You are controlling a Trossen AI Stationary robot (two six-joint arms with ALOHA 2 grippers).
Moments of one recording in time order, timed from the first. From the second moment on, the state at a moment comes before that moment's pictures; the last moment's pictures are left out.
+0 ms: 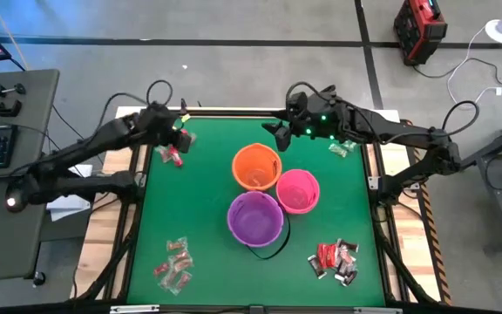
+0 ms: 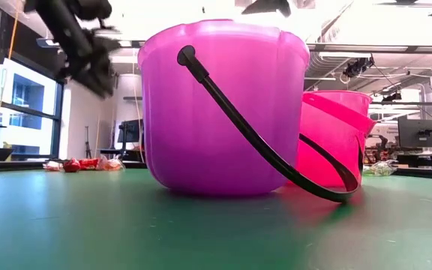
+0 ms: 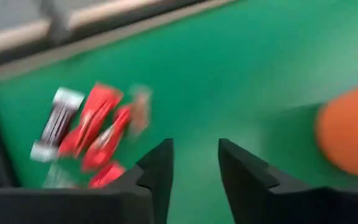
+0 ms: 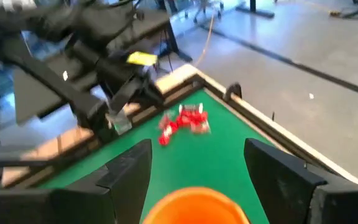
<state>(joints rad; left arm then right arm) 0.66 0.98 0.83 -0.82 -0.12 -0.45 -0.17 1.42 1.50 -0.49 0.20 0.36</state>
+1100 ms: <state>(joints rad) 0.81 1.08 0.37 -0.57 -0.37 -1.14 -0.22 1.42 1.50 -0.68 0.22 0.28</state>
